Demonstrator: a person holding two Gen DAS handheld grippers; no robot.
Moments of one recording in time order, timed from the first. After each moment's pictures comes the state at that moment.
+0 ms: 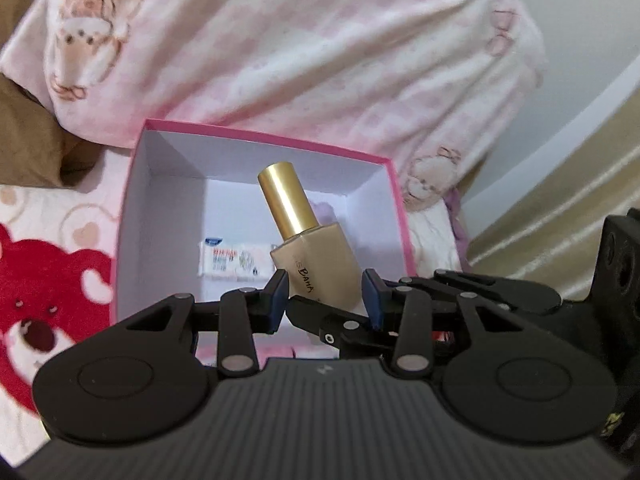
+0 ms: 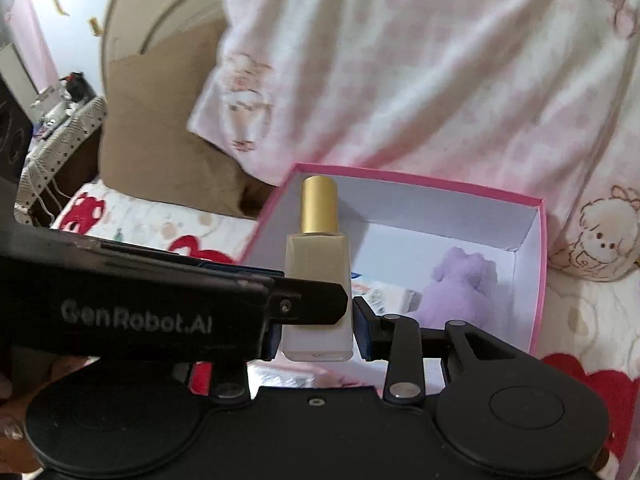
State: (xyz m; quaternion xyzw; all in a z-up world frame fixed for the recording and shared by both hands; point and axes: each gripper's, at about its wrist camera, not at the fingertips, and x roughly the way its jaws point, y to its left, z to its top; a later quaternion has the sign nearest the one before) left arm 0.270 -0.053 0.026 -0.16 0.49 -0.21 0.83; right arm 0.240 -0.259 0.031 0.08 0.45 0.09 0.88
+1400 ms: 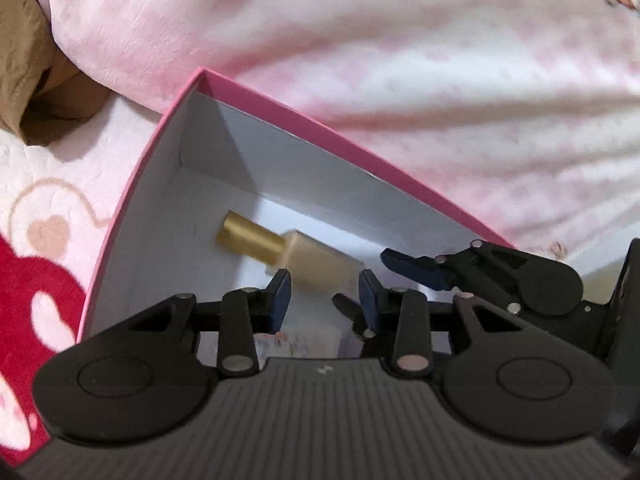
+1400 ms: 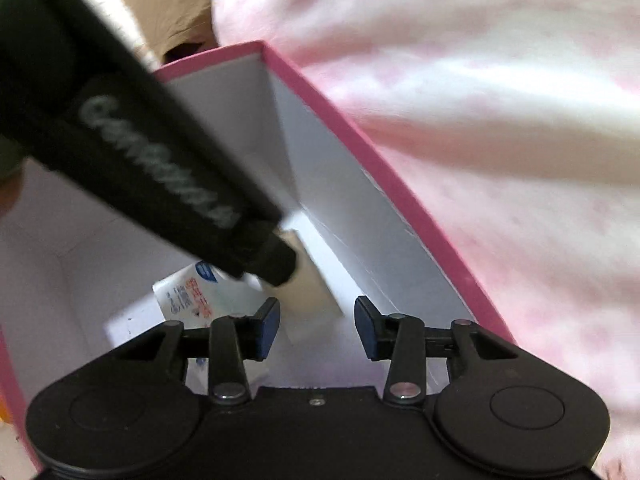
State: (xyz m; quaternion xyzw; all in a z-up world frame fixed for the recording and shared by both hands) left arm 0.368 -0.040 -0.077 -0.28 0.51 -0.13 0.81; right arm 0.341 -0.240 -0.063 -0.26 0.48 0.16 0.82
